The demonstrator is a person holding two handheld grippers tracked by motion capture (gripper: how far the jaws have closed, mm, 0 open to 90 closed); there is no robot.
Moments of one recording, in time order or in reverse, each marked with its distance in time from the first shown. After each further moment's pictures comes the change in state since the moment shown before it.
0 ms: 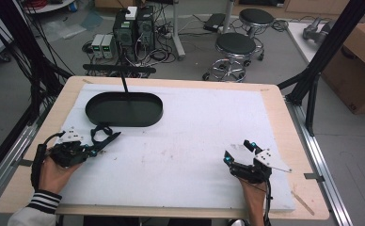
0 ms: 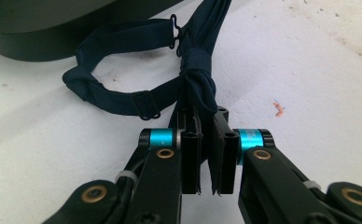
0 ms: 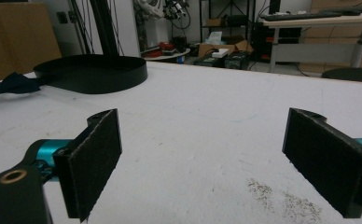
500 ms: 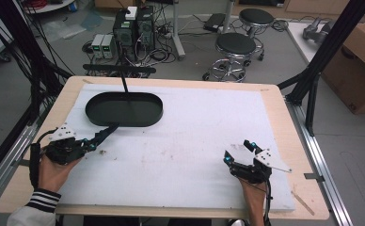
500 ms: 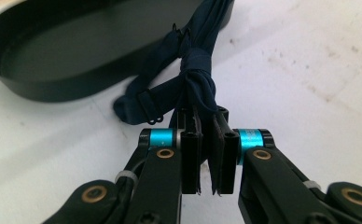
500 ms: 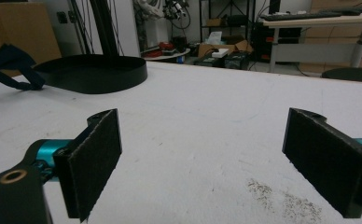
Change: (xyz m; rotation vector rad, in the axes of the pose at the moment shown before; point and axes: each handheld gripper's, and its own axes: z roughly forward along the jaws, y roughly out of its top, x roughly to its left) left arm 0.002 0.007 -0.016 -0.192 -0.026 -0.024; right arm 0.000 0.000 0.000 0.001 0.000 -0.002
